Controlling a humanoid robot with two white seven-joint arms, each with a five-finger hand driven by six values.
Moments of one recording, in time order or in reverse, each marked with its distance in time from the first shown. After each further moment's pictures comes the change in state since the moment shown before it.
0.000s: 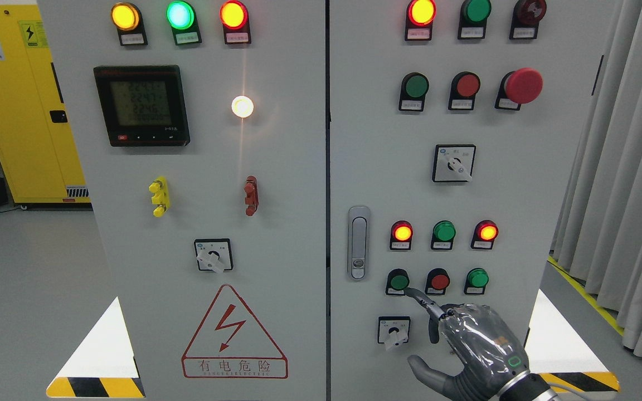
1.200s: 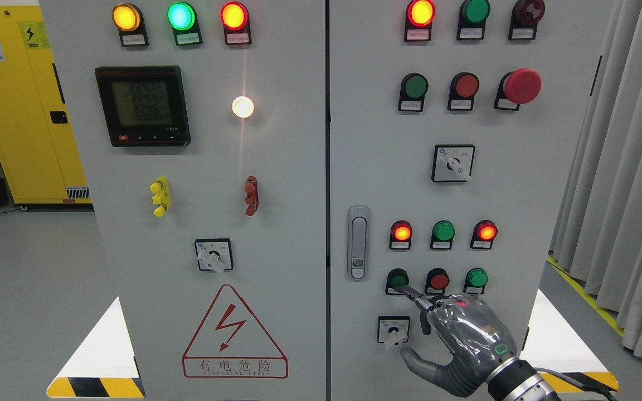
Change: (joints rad) left arm 0.000 0.000 0.000 0.000 0.000 0.000 0.000; right arm -0.111 -0.008 0.040 0.090 0.111 -0.002 -0.005
